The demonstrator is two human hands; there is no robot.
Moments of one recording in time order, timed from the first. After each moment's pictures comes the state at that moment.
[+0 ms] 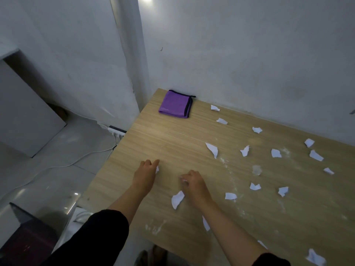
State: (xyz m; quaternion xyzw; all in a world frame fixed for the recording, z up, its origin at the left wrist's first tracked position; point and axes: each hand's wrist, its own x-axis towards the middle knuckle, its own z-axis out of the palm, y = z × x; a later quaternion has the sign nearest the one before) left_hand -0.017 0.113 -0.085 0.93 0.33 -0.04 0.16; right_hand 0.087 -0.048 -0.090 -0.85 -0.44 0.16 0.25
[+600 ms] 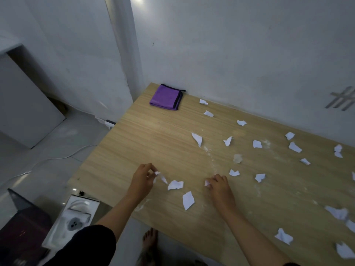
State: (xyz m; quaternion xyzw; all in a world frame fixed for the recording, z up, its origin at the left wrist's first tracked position) left_hand -0.046 0.019 -0.076 0.85 0.34 0.16 0.38; right_hand 0.119 -0.193 -0.088 -0.91 -0.37 0.12 0.18
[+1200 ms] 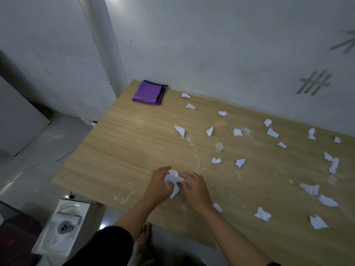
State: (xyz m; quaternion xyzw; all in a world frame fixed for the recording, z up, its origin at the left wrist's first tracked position) left_hand -0.008 -0.077 -0.075 0.85 0.30 0.05 0.43; right_hand 0.077 -0.204 -0.085 -0.87 -0.33 0.17 0.33
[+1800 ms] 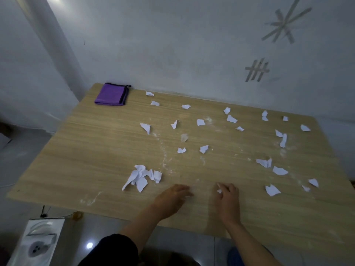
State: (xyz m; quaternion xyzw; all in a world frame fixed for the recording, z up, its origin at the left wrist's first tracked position) left_hand 0.022 -0.197 -0.085 0.94 -0.02 -0.07 0.33; right_hand 0.107 -0.390 -0.092 -0.96 -0.08 0.05 0.28
